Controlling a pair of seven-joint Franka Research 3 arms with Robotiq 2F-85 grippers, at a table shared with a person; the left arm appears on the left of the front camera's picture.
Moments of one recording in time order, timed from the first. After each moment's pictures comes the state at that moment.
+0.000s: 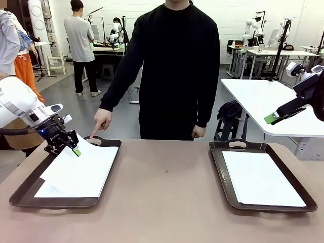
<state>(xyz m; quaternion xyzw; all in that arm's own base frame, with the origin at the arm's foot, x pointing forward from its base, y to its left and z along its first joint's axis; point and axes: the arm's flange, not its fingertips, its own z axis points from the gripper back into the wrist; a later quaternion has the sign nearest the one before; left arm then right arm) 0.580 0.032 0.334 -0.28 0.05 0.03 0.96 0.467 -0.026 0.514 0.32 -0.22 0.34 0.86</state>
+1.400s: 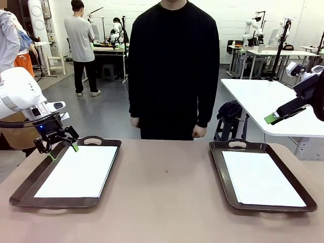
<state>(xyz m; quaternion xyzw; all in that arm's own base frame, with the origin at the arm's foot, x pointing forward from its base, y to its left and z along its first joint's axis) 0.573 0.027 0.352 -0.18 0.05 0.06 0.98 0.467 -0.026 0.514 0.32 -0.22 0.34 0.86</state>
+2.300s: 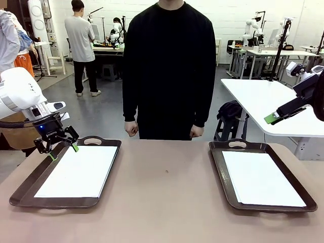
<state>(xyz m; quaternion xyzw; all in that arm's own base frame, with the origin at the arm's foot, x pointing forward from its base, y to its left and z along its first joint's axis) 0.573 0.027 0.351 -0.18 0.05 0.06 0.98 0.467 -0.026 0.514 0.32 -0.22 0.34 0.86</state>
